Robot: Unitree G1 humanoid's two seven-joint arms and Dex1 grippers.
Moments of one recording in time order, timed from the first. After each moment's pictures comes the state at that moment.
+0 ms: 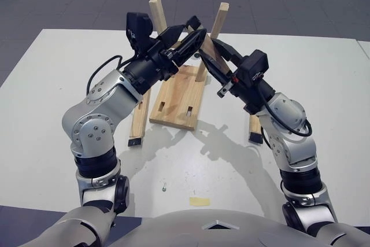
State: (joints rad) left arm -0.45 0.18 0.14 -0.51 -0.89 0.90 -0.17; right arm -0.25 -0.30 0.17 -0.41 0.22 0.12 0.46
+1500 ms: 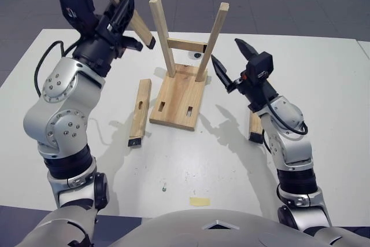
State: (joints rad) left arm -0.40 0.38 0.21 -0.54 -0.69 0.75 -0.07; right arm -0.22 -0.25 0.06 -0.28 0.14 0.13 0.36
